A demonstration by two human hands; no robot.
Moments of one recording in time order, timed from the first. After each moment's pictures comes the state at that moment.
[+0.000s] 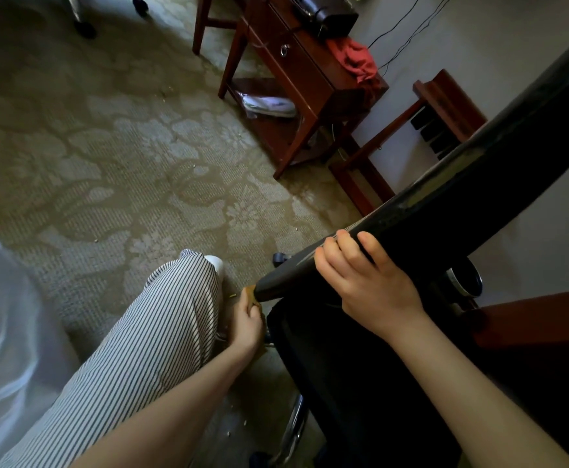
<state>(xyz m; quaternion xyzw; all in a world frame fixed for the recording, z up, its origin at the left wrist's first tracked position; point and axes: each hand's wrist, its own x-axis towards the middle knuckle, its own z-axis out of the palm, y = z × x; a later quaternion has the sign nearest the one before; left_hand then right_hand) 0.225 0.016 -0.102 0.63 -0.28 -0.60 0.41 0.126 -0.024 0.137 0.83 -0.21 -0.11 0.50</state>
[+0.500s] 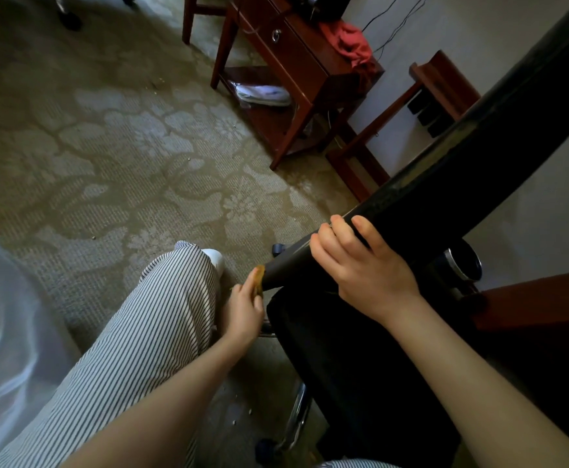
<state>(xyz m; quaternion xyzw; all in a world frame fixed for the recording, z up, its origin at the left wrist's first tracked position) 0.241 0.019 -0.081 0.67 -0.46 -0.47 0.34 0.126 -0.023 0.137 0.83 -0.21 -0.13 0.51</state>
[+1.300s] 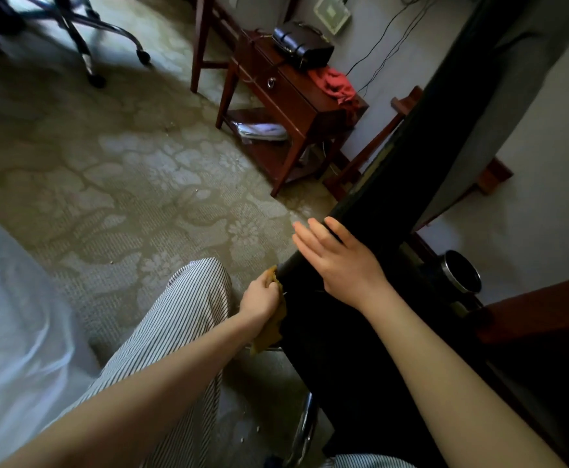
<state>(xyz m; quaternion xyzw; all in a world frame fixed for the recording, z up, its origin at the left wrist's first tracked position) 0.242 0.010 -0.014 0.61 -0.38 -0.60 0.35 0.132 -0.014 0.143 0.86 -0.25 -0.12 0.43</state>
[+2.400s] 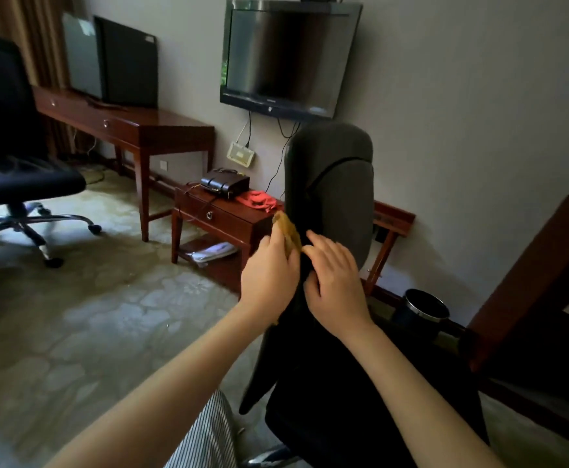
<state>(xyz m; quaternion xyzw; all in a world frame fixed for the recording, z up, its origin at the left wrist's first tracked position) 0.258 0.015 0.256 0.51 -0.69 -0.17 0.48 0.141 0.044 0.248 0.76 -0.54 0.31 0.17</state>
